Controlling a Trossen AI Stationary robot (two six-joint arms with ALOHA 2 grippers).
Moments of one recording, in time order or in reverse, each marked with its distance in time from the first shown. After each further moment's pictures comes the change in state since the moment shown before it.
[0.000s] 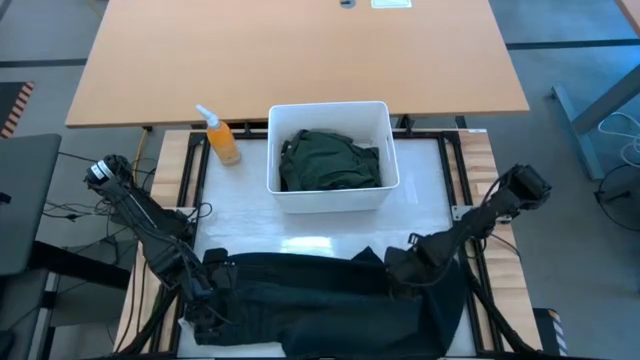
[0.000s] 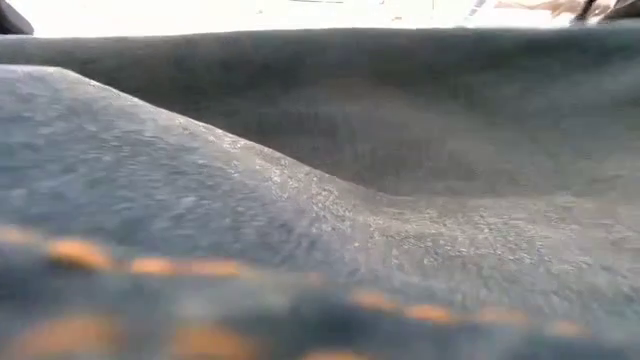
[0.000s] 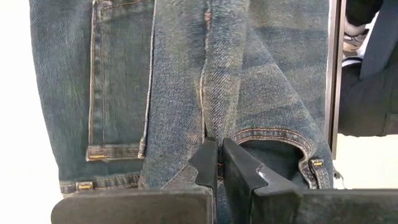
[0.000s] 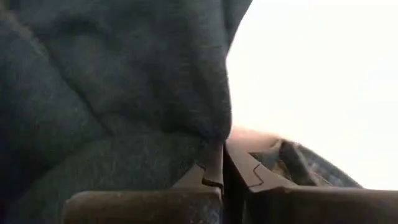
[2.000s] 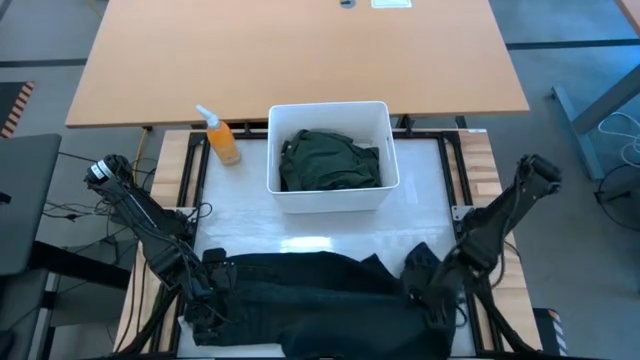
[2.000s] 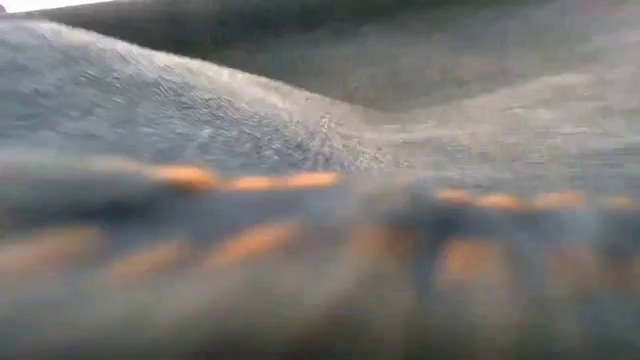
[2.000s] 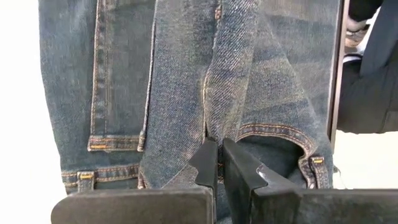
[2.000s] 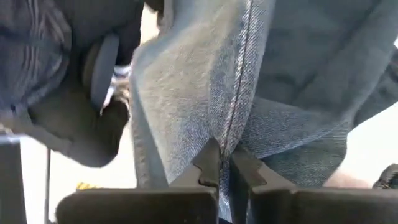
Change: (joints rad) left arm 0.005 -0.001 0.000 -0.012 0.028 -0.021; right arm 0.202 -0.197 0.166 0.147 0.027 -0.036
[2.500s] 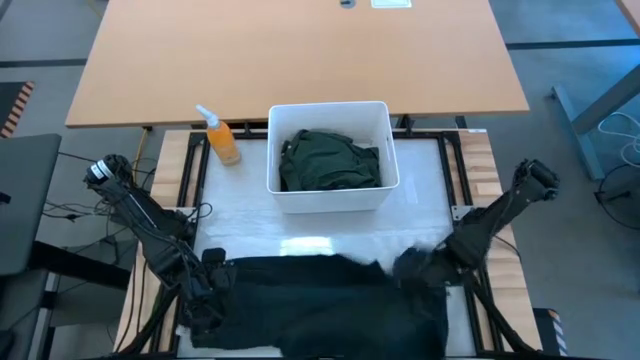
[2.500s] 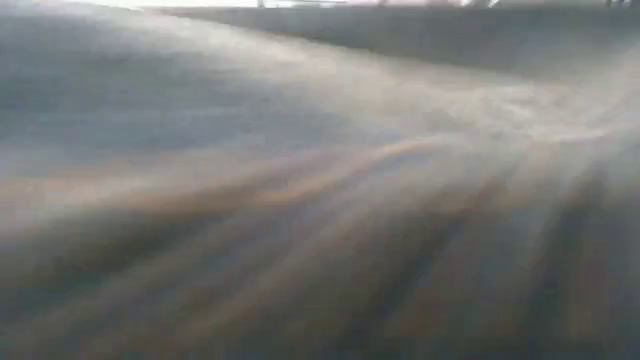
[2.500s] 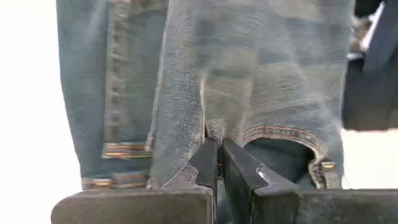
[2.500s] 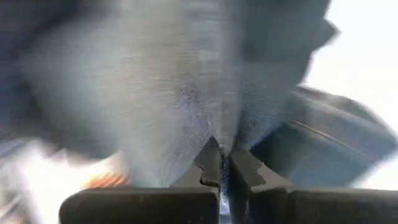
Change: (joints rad) left arm 0.002 -0.001 -0.001 -0.011 -0.003 0.008; right arm -0.121 0.096 0.086 -0.278 -0.055 0.083
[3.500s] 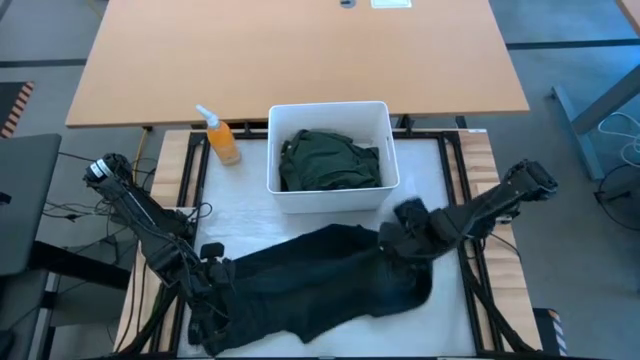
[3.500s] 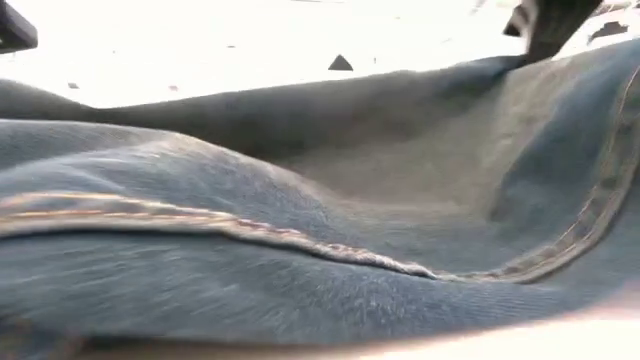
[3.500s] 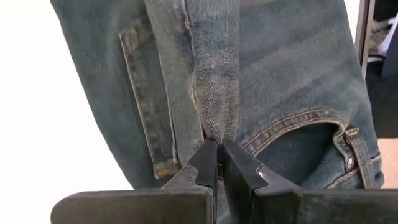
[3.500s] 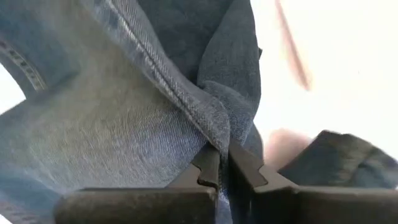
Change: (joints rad) left arm 0.005 -0.024 0.001 -0.045 -0.050 0.006; right arm -0.201 0.022 0.082 -0.130 0.329 -0.248
